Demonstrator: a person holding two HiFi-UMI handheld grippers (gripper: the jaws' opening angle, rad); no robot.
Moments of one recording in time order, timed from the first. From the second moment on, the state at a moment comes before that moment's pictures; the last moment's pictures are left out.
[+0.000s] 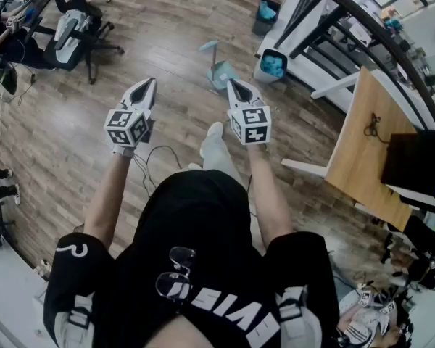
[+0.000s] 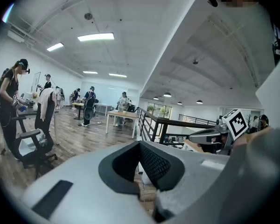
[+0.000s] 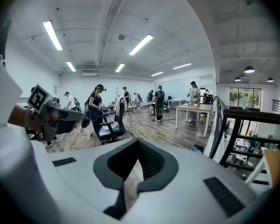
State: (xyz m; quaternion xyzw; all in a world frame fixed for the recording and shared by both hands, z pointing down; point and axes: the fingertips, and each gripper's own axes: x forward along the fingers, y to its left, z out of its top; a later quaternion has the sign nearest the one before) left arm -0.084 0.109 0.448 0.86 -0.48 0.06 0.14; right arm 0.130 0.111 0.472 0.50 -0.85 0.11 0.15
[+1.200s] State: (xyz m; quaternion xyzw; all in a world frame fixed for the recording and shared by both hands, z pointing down) left arm -0.050 -0.024 0.478 0.86 -0.48 0.09 0.16; right arm 0.171 -0.037 0.498 0.52 -0.84 0.11 0.14
